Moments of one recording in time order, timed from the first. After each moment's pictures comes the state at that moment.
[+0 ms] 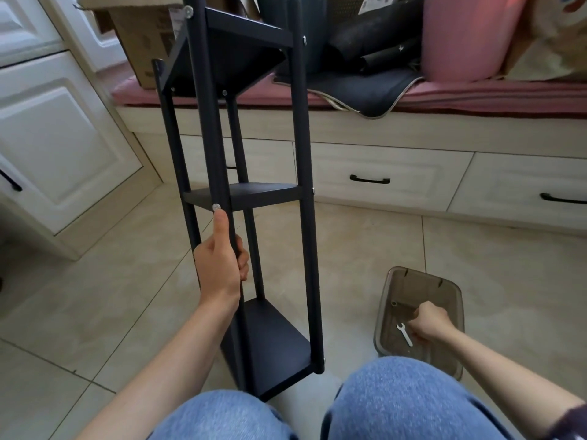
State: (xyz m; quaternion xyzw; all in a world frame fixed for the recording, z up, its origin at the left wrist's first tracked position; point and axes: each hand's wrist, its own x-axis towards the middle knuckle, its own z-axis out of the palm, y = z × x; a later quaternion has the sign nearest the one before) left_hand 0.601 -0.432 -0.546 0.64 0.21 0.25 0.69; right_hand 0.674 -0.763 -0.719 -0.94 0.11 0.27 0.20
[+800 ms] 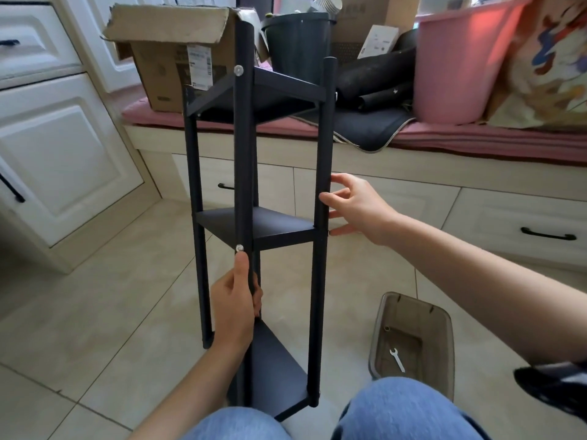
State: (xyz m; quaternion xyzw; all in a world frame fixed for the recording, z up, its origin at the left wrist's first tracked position) left_hand 0.578 -0.445 -0.553 0.66 0.15 0.25 0.69; right_hand 0.717 -0.618 -0.448 -0.79 -0.12 0.12 0.59
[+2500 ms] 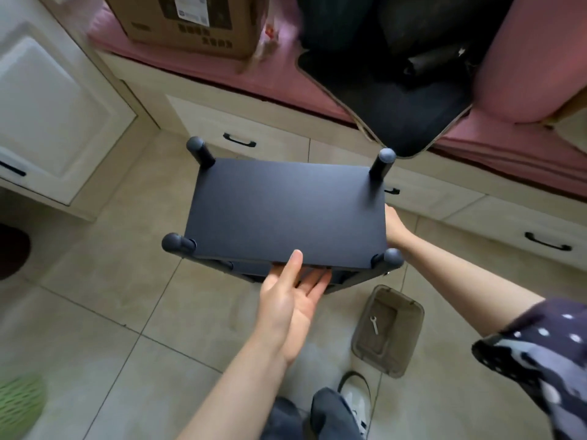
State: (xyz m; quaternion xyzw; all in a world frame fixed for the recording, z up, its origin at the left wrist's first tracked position) left_hand 0.703 -0.465 -0.329 0.22 0.40 0.02 0.89; right_hand 0.877 -0.603 -0.397 -0.89 -0.03 0.25 0.39
